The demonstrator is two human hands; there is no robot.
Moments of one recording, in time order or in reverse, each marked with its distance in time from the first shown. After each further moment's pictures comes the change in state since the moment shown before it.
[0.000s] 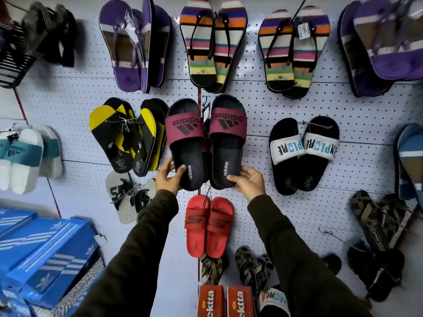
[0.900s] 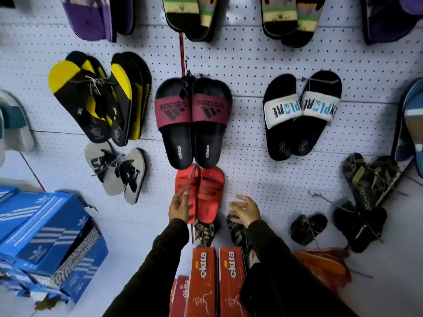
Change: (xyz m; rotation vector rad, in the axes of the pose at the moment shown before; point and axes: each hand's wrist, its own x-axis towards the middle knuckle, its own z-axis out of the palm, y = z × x) left_hand -0.071 -0.157 -0.003 0.081 -0.001 -0.467; right_hand -0.034 0.163 -0.064 -0.154 0.082 0.395
